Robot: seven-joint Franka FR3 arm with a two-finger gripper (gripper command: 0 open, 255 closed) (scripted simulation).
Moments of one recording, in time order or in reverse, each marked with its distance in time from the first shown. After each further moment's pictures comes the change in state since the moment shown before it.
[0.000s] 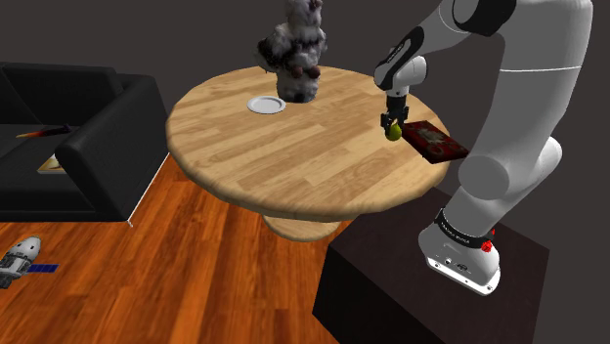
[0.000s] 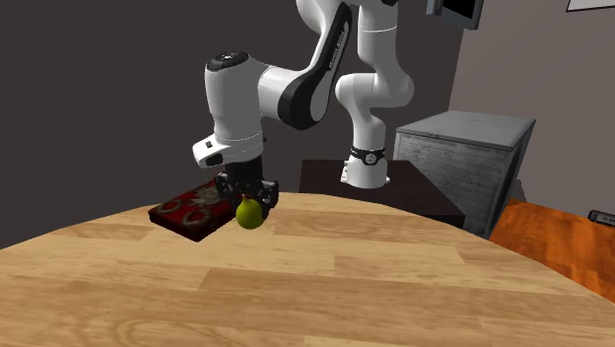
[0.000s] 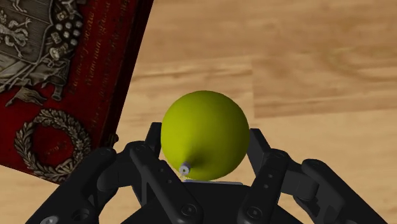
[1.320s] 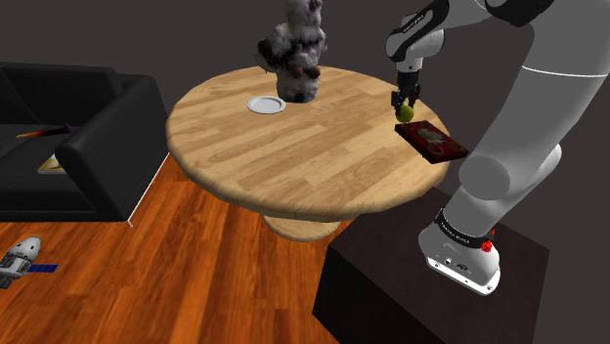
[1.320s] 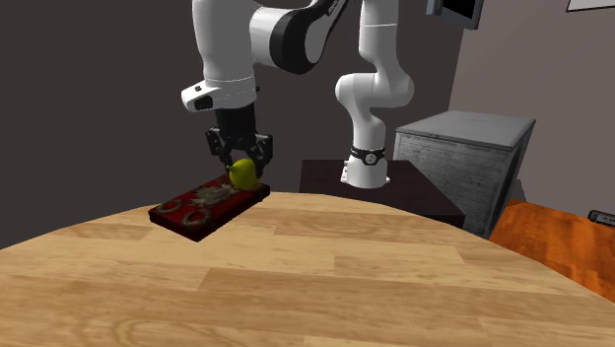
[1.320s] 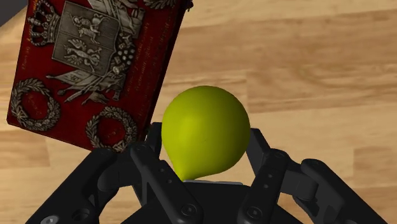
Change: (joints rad) arm 0.010 -0.179 -0.035 0.049 -0.068 -0.216 -0.005
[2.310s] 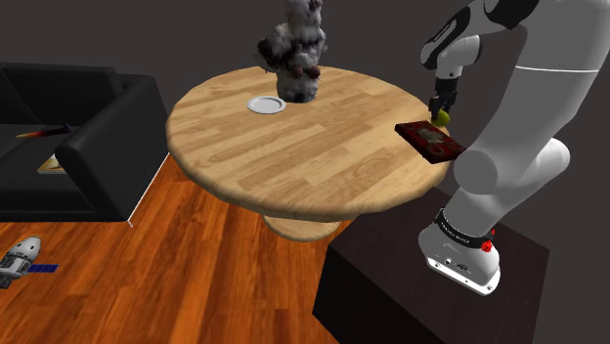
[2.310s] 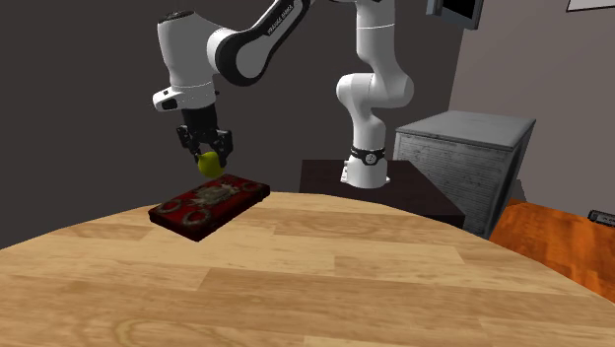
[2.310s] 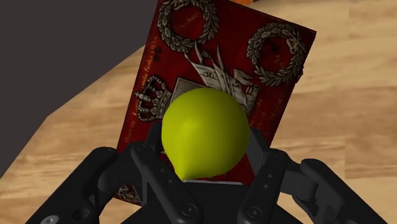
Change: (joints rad) arm -0.184 0.075 -0.118 0.018 0.007 0.095 -0.294
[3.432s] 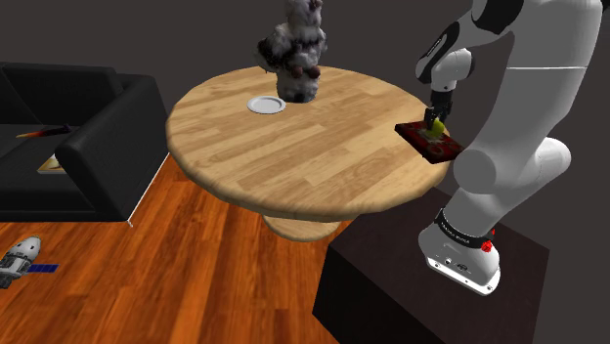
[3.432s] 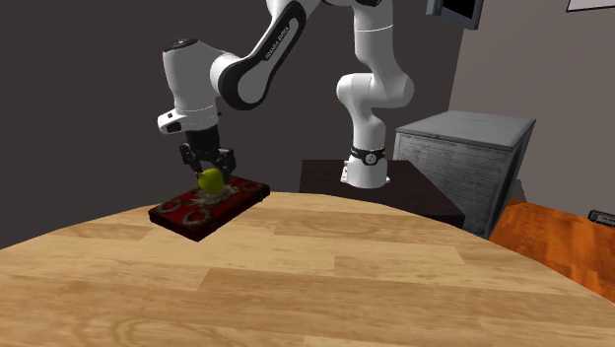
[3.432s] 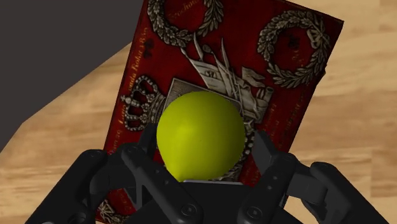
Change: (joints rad) arm -0.021 0.087 0.017 -0.034 0.042 0.117 -0.016
